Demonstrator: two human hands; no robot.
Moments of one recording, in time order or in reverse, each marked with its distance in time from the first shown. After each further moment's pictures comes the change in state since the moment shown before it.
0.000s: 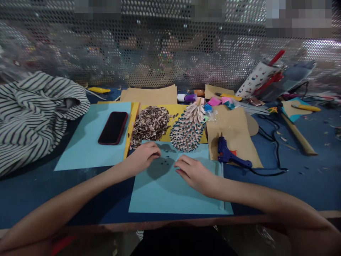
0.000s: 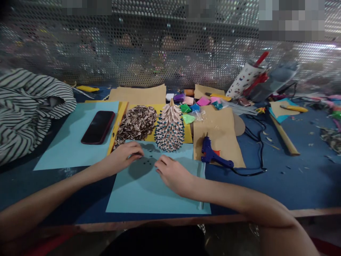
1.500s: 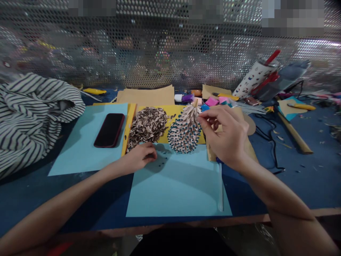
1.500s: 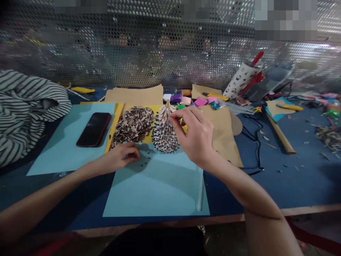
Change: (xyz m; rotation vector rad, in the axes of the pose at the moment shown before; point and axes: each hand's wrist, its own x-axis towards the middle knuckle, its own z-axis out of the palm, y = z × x) left_hand 0.001 -0.018 -0.004 -0.151 -0.087 0.018; right_hand 0.030 0.020 -0.092 -0.195 0.938 0.043
